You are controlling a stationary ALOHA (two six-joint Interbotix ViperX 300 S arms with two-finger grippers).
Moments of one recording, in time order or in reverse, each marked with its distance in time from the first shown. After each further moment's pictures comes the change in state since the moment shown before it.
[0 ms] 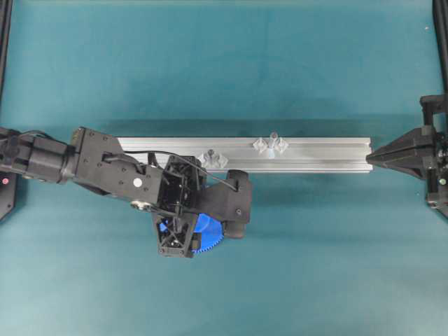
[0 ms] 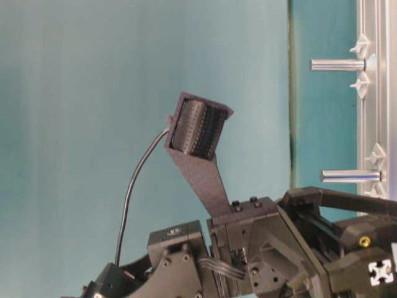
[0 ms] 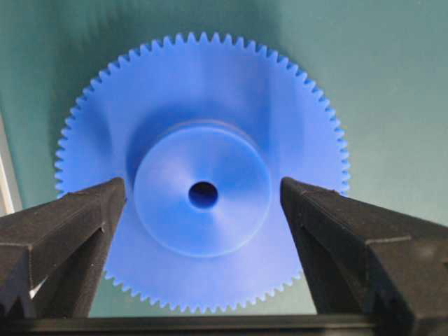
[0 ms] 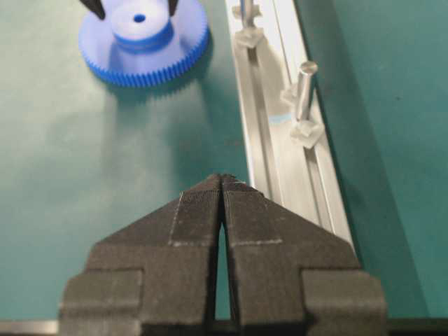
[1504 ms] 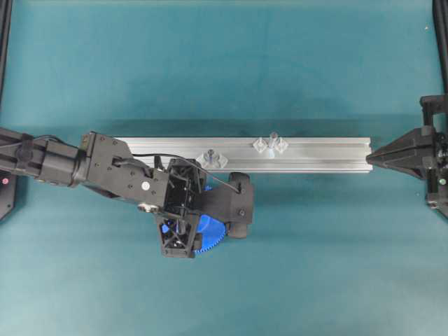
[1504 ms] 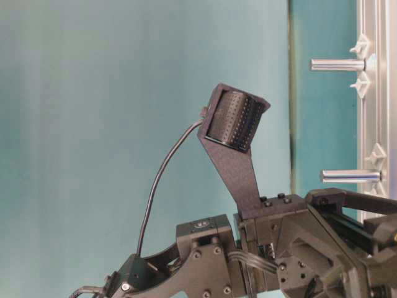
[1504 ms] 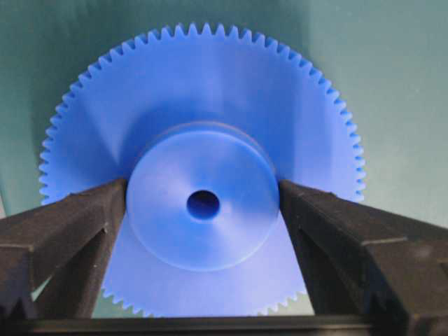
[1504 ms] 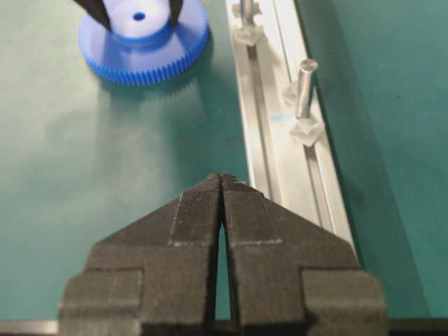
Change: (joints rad) left arm 0.000 0.051 -0.003 0.000 0.000 -0.021; right arm 0.000 0.000 0.002 0.000 0.003 0.000
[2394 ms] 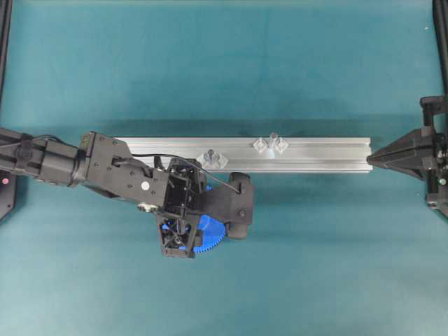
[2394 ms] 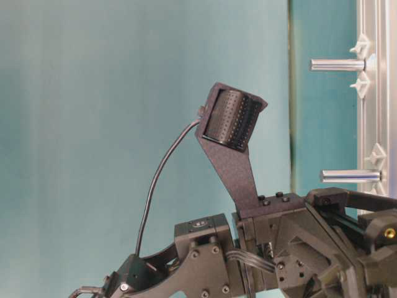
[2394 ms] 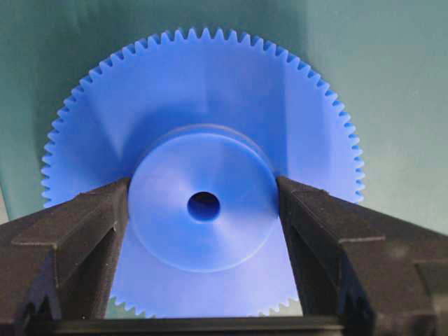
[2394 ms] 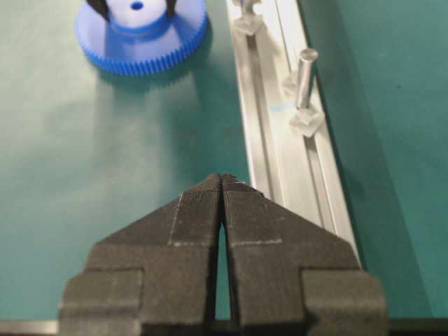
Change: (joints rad) left arm 0.000 -0.003 0.000 0.002 -0.003 0.009; right arm 0.000 0.000 0.000 0.000 0.015 0.000
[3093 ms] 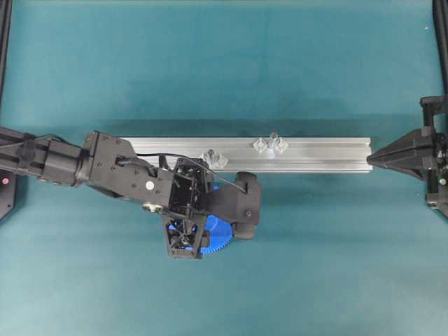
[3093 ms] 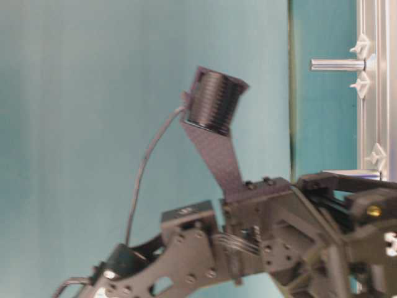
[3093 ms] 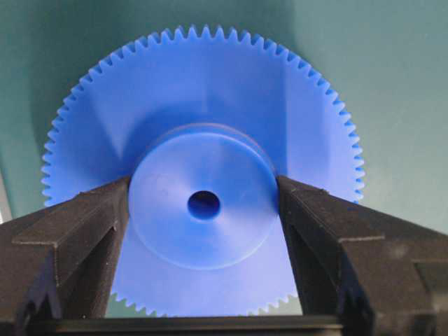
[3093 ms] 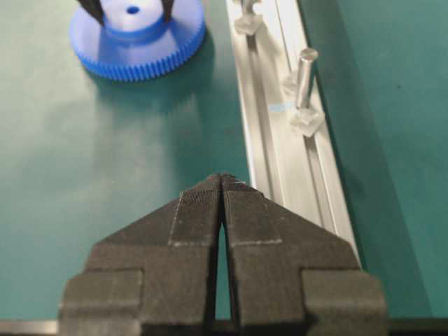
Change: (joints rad) left arm 0.000 -0.005 -0.049 -0.002 0.020 0.003; right arm 0.000 0.000 0.000 0.000 0.000 0.000
